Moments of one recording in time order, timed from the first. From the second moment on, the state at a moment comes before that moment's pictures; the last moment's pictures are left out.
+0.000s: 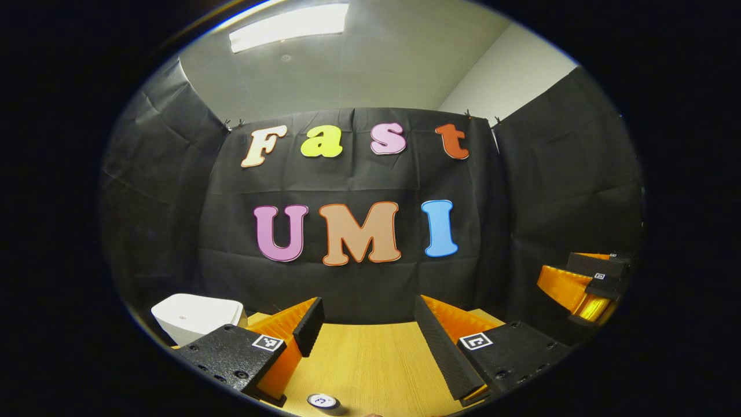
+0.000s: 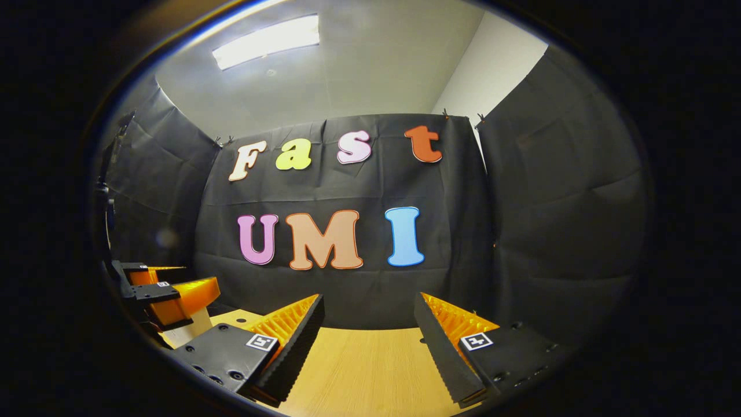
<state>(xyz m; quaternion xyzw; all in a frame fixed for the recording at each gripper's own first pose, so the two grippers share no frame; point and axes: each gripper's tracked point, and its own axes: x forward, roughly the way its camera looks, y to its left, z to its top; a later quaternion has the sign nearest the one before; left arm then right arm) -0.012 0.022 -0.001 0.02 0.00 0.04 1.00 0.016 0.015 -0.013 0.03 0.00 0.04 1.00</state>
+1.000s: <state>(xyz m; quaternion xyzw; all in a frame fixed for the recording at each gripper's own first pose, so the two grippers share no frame) -0.004 0.034 -0.007 0.01 0.01 0.06 1.00 0.033 0.038 -0.025 0.01 0.00 0.08 1.00</state>
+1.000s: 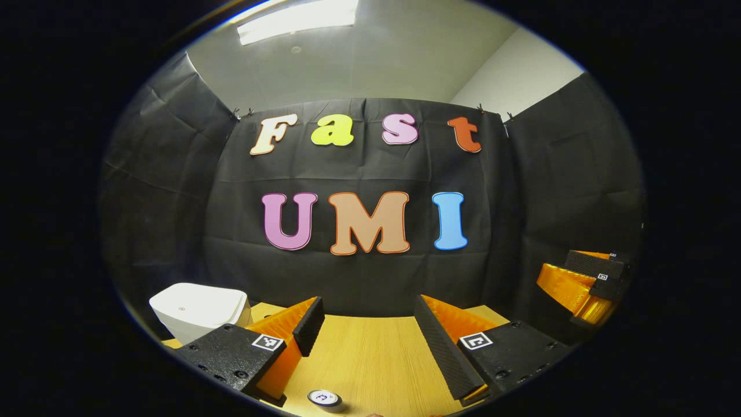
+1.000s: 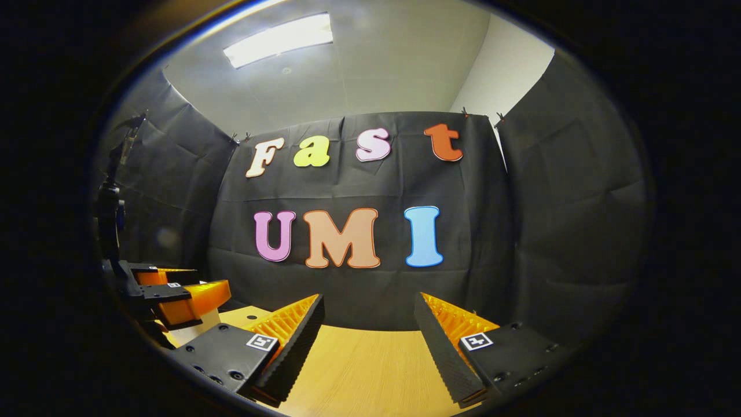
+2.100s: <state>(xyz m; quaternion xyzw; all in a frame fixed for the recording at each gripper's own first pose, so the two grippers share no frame) -0.026 0.035 -0.003 0.04 0.01 0.06 1.00 0.014 0.044 -0.030 0.02 0.01 0.10 1.00</state>
